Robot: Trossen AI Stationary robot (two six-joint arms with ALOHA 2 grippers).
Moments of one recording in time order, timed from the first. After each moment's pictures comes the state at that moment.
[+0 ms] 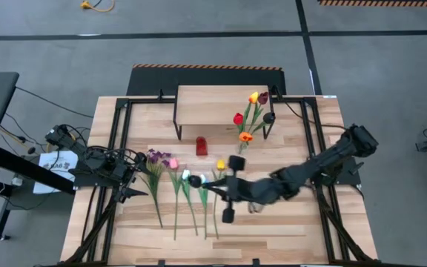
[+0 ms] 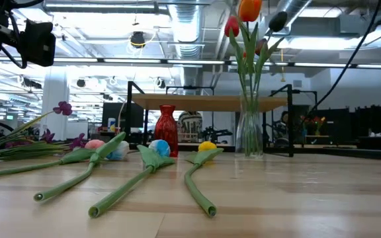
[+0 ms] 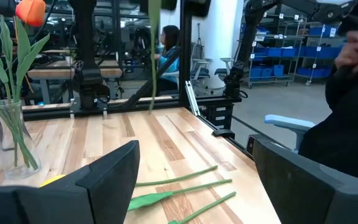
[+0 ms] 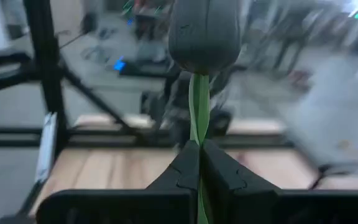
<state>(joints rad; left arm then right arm) -0.55 0.01 0.01 0.06 -0.18 -0.02 0.51 1.64 1.33 0.13 0.63 -0.05</state>
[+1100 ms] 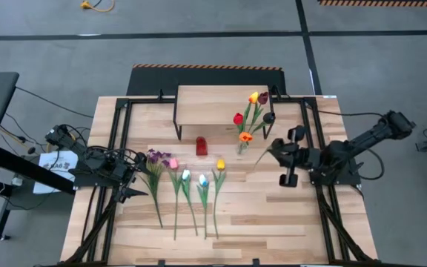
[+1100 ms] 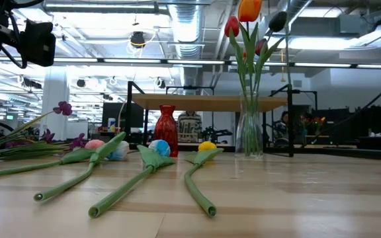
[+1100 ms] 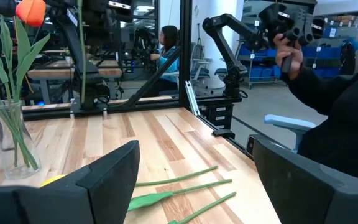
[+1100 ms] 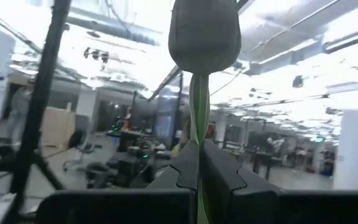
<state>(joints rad) -0.55 0.01 0.01 0.06 -0.18 -0.02 0.44 0.86 0.38 0.99 0.49 -0.49</state>
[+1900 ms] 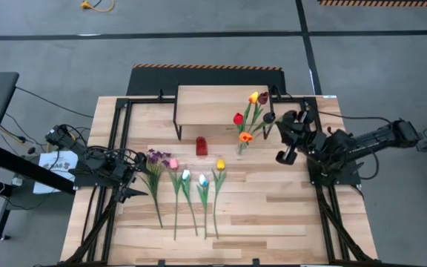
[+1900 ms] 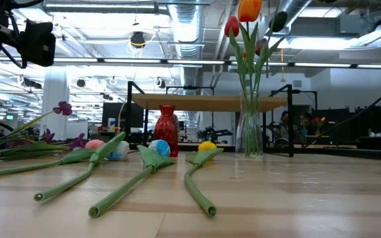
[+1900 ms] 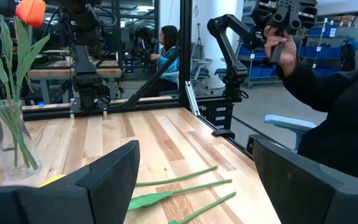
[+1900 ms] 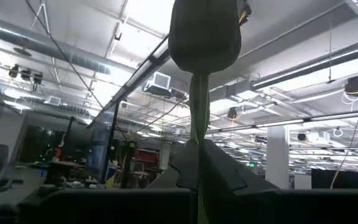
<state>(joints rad) -0.55 0.01 0.01 0.06 -0.18 -0.02 0.20 0.85 0.38 1.18 0.44 -0.58</state>
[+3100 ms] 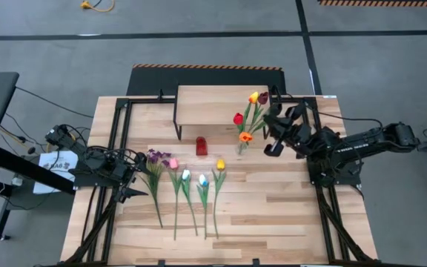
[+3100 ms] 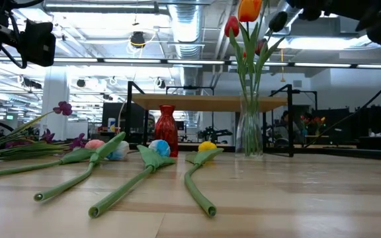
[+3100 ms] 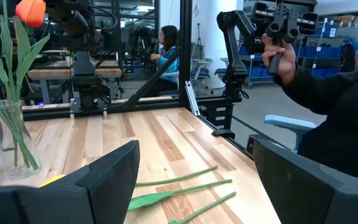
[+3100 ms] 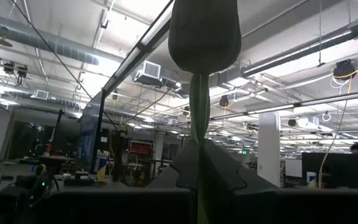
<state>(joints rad) -0.55 0.01 0.01 0.06 -0.18 -0.02 0.02 1.04 0.38 1.29 0.37 -0.43</state>
